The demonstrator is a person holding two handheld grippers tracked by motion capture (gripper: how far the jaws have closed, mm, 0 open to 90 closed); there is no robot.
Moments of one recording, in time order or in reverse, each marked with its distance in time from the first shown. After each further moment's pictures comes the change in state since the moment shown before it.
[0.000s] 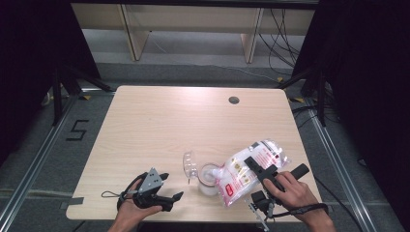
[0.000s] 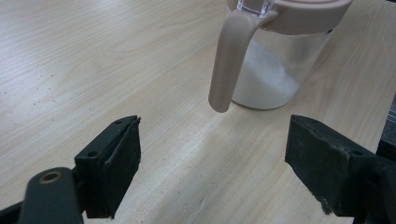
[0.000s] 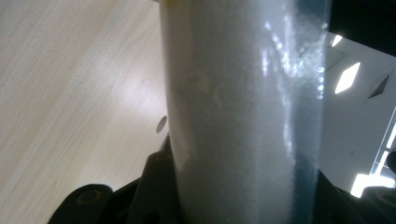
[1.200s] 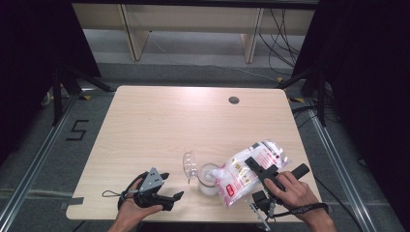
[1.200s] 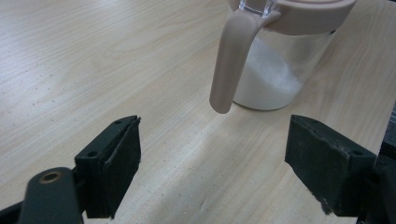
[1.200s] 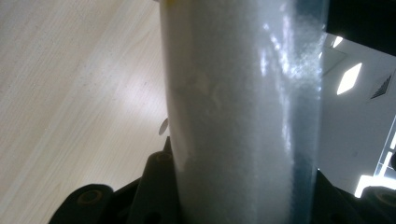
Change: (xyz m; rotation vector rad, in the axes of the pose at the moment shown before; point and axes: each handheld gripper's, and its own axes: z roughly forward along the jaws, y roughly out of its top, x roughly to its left) left arm -0.001 0.001 0.003 -0.015 -0.007 -0.017; right arm 0.002 -0.002 0.001 -0.011 0.010 -0.002
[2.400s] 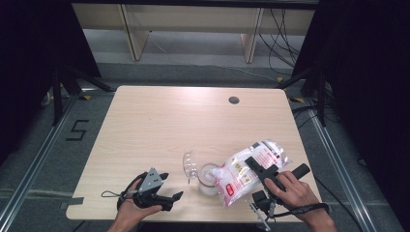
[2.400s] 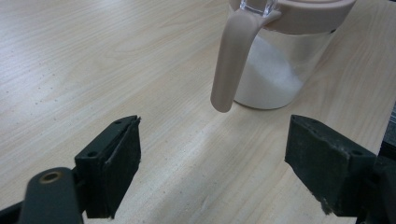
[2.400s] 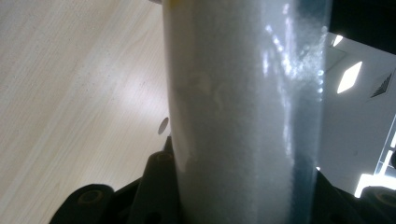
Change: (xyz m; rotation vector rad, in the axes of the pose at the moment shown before) left arm 0.001 -0.001 -0.002 0.005 0.010 0.013; right arm -0.003 0.000 -0.002 0.004 0.000 0.007
